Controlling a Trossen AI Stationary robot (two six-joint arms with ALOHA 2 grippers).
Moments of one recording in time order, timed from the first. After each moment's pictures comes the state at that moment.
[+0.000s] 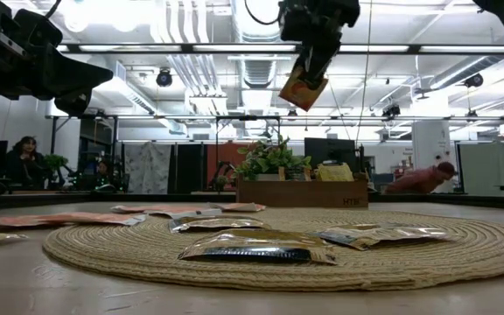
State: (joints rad) left arm 0.00 0.05 0.01 0.03 -0.05 -0.08; right arm -0.48 1.91 2.02 -1.50 -0.44 -0.53
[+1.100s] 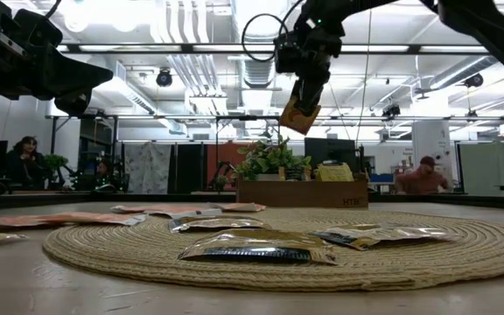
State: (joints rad) left arm 0.00 0.05 0.01 0.03 -0.05 -0.08; right arm -0.60 2.09 2.17 -1.57 -0.46 -0.58
